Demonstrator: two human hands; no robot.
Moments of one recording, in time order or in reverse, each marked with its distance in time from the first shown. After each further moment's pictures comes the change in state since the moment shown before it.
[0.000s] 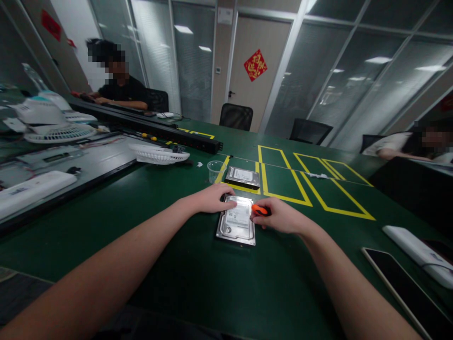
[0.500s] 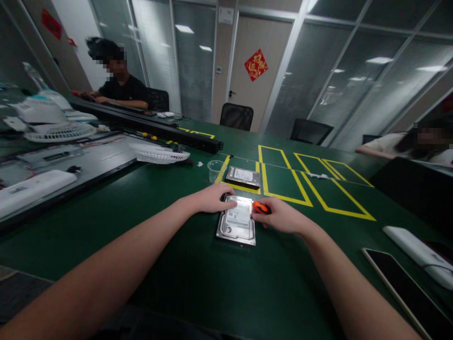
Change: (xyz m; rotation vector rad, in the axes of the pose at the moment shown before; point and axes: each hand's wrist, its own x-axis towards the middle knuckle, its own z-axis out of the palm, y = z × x) left_hand 0.000 0.000 0.001 0.009 0.004 0.005; right_hand 0.000 -0.006 0.001 0.004 0.033 0.074
